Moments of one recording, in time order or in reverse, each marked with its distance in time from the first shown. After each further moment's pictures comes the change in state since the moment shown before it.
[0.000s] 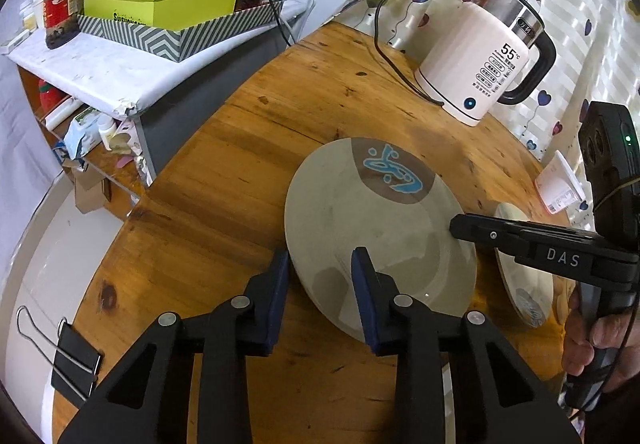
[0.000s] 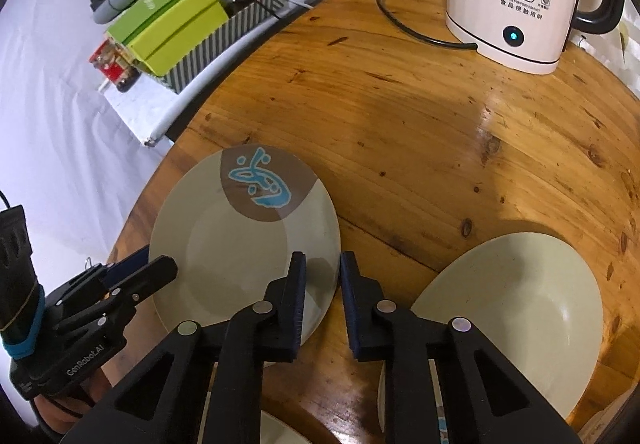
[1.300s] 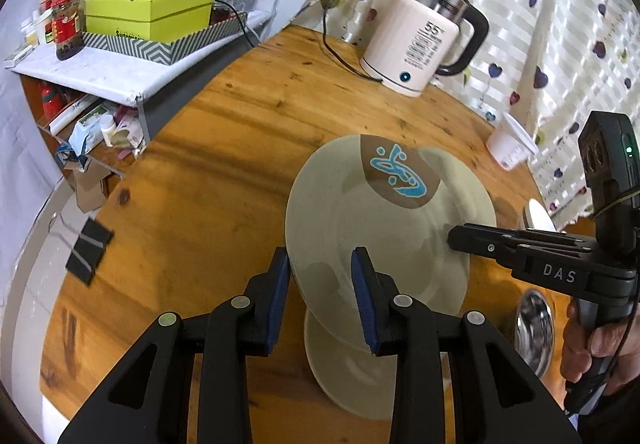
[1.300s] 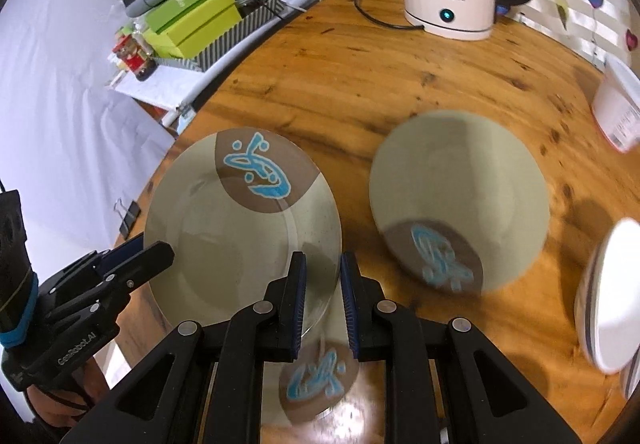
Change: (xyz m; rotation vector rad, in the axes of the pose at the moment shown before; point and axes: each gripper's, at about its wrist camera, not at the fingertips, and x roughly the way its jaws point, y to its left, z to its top) left arm -0.080 -0.045 -0.067 0.081 -0.004 -0.036; right arm -0.082 0.014 -0.099 0.037 -0.032 -0.040
